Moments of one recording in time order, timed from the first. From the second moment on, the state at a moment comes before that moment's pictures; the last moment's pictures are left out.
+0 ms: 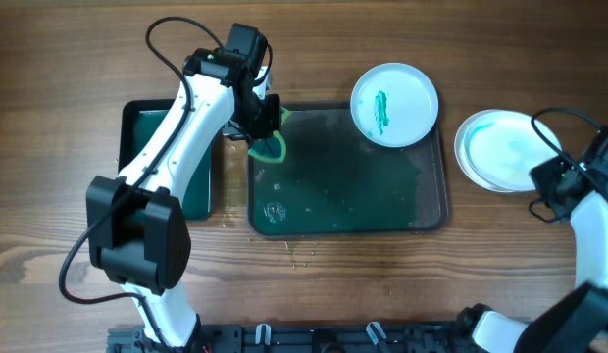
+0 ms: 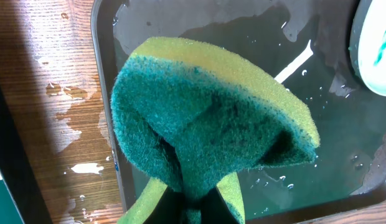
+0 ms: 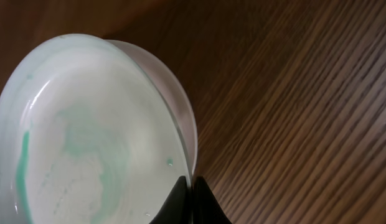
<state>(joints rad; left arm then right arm) -0.31 1.93 1.64 -1.11 0.18 -0.34 -0.55 1.41 0.87 -0.57 0.01 0.55</state>
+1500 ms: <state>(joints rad) -0.31 1.93 1.64 -1.11 0.18 -0.34 -0.02 1.82 1.00 -0.27 -0.28 0.51</state>
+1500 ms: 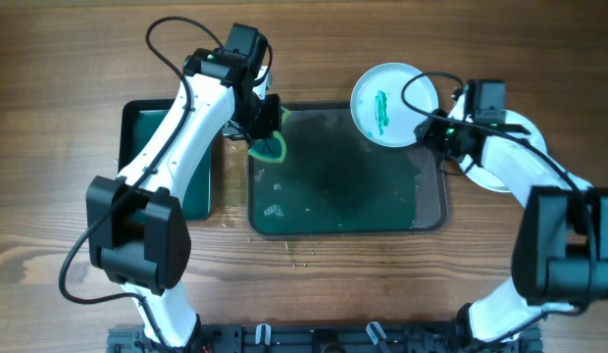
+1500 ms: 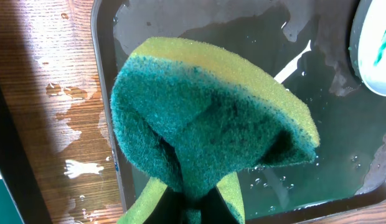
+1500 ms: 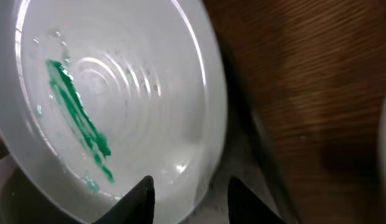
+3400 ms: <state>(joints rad) -0.31 1.93 1.64 -1.09 0.18 -0.34 0.06 1.86 1.02 -0.45 -0.38 0.09</state>
